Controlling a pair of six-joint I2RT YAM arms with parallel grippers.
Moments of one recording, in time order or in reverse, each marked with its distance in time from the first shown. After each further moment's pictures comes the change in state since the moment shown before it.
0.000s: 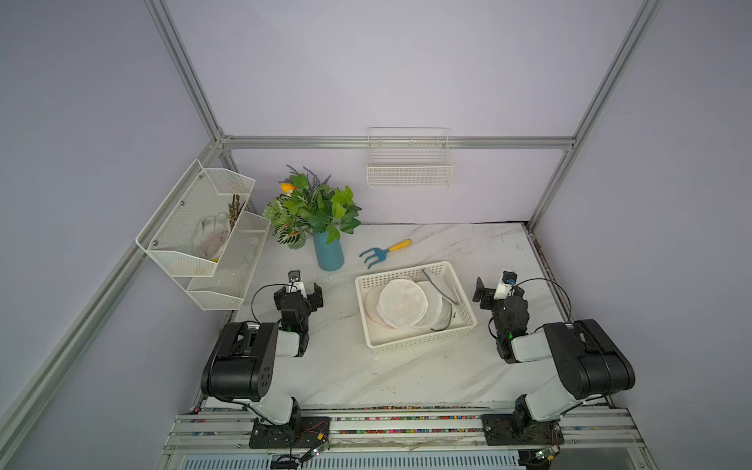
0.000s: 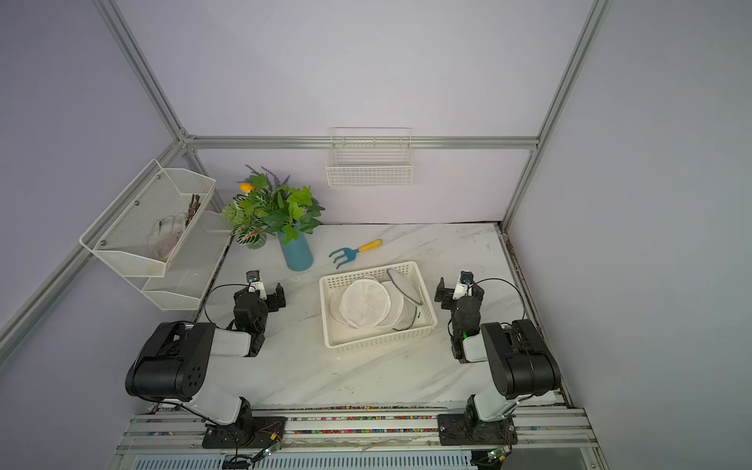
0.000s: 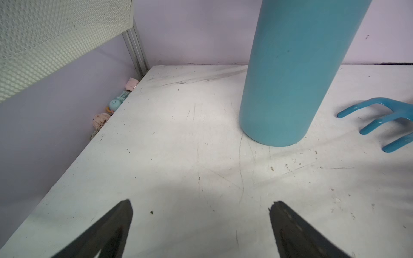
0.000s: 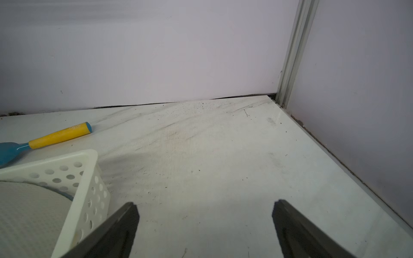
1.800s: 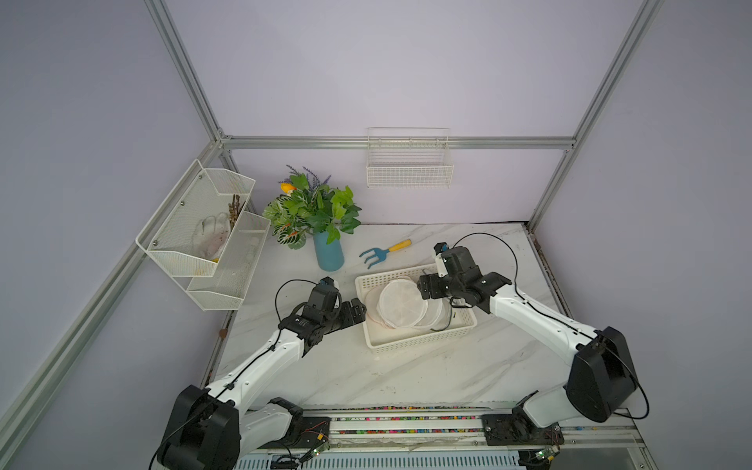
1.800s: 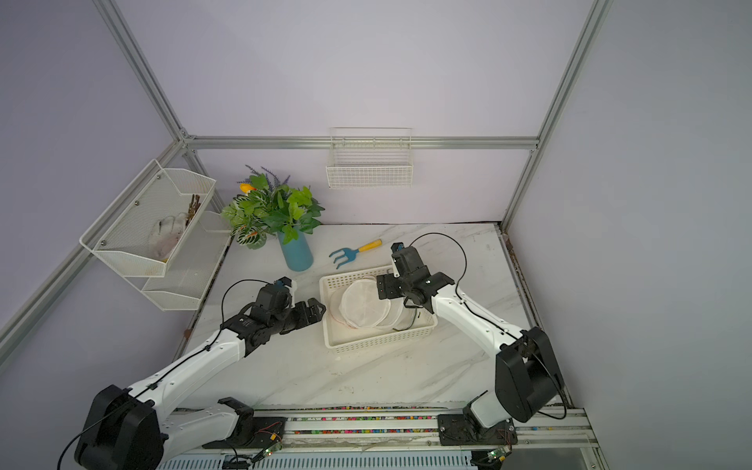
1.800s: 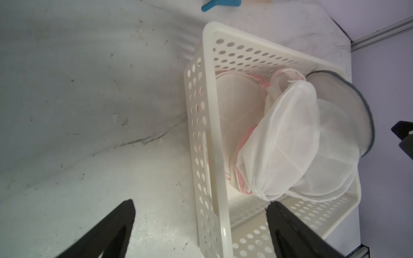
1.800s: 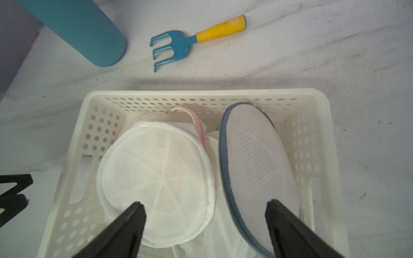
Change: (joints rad) left arm -0.388 -0.416 0.296 -1.246 0.356 -0.739; right arm 0.453 -0.048 0.877 -1.625 -0.140 0.249
